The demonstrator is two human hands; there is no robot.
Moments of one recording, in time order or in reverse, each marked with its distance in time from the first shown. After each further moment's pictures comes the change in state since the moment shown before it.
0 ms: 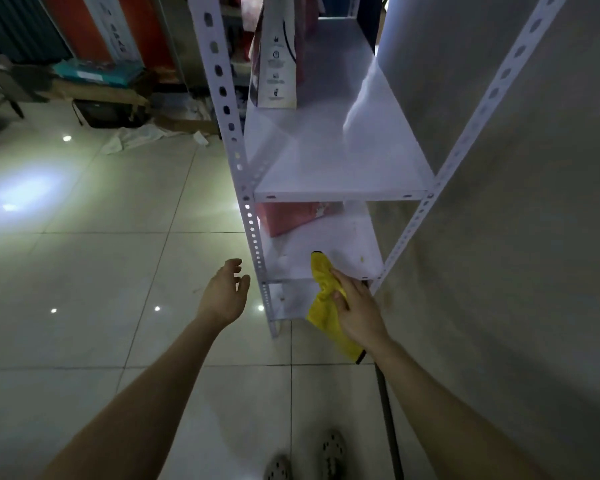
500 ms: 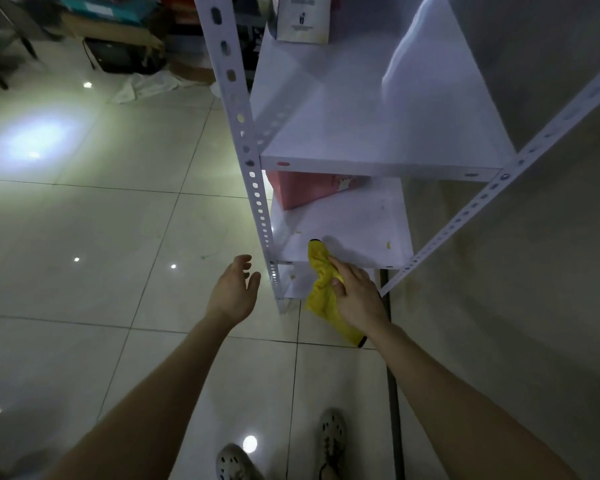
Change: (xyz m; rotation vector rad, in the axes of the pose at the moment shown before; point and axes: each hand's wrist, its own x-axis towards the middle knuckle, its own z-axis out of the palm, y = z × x) left_hand 0.020 -0.055 0.067 -0.008 -0.016 -0.120; right_hand 0.068 0.041 0.063 -0.162 -0.189 -0.015
